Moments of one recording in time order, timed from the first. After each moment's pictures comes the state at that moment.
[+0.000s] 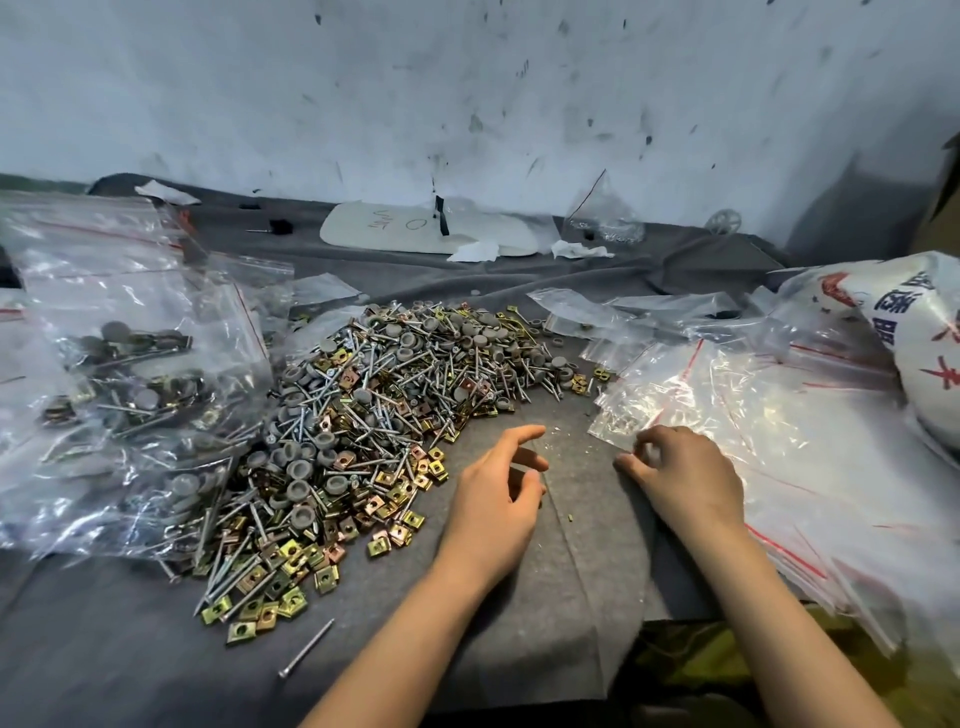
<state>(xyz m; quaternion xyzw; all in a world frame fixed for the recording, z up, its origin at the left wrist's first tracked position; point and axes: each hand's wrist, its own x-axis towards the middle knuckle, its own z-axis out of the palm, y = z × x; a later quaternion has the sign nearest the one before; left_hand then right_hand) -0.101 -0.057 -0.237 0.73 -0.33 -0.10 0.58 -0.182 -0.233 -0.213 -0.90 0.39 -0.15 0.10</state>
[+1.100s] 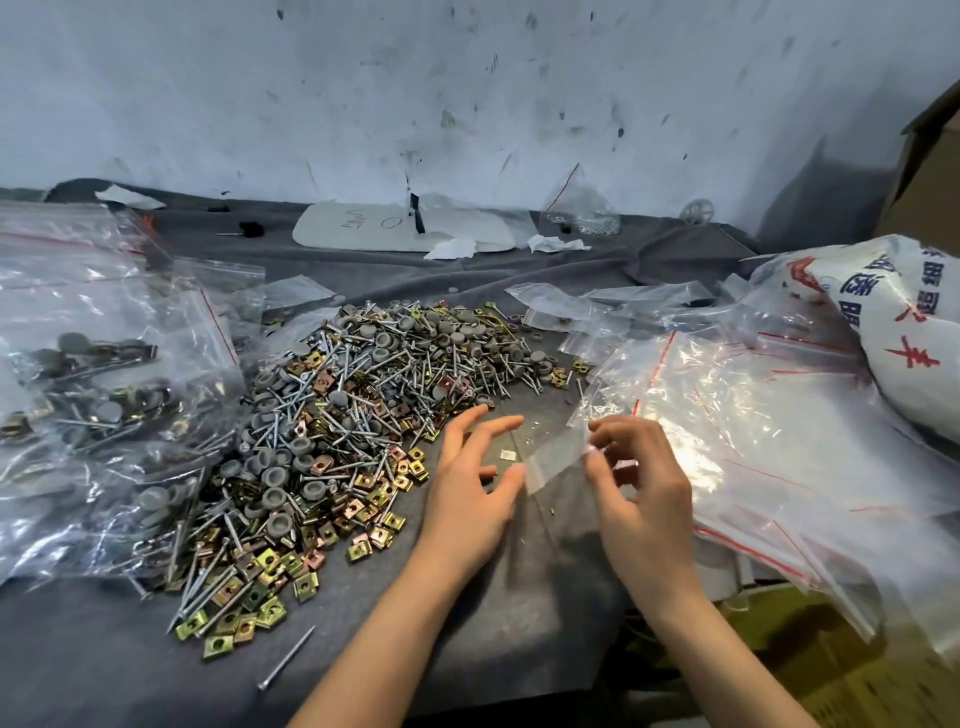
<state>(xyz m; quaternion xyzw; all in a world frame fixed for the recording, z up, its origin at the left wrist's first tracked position) -0.092 -0.059 -0.243 0.72 -0.35 -0.06 0.60 -0.200 -0.160 -0.211 -0.80 0.17 -0.46 0.35</state>
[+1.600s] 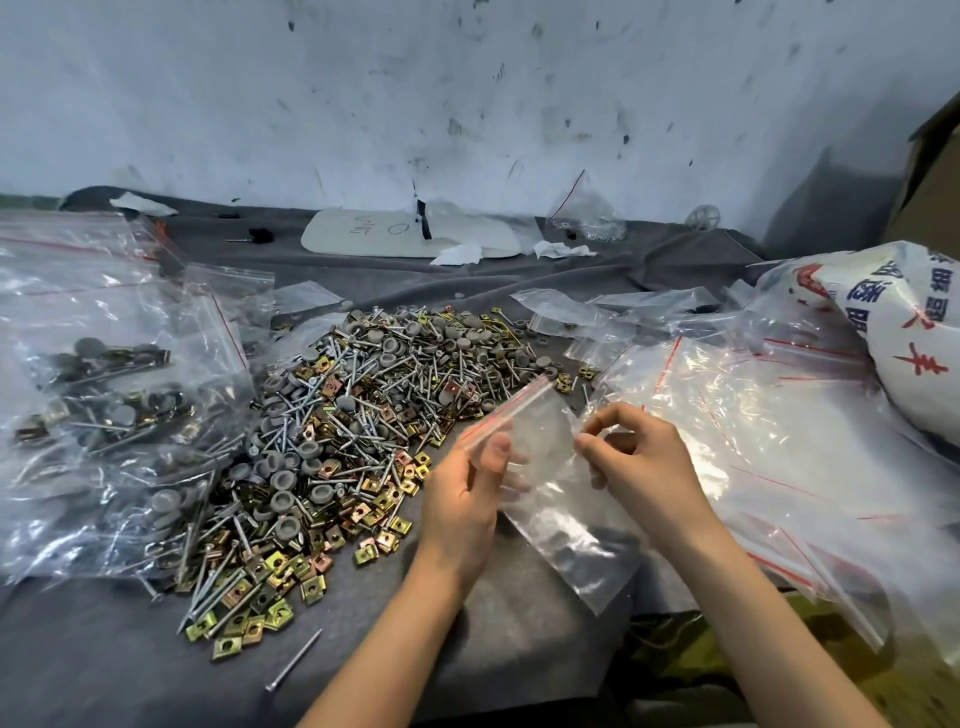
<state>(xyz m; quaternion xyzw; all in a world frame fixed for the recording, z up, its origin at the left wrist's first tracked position) -0.102 -0.051 -0.230 0.60 -0.26 -0.15 0.74 -0.184 -0.189 -0.192 -0.79 0.25 -0.27 0.49</state>
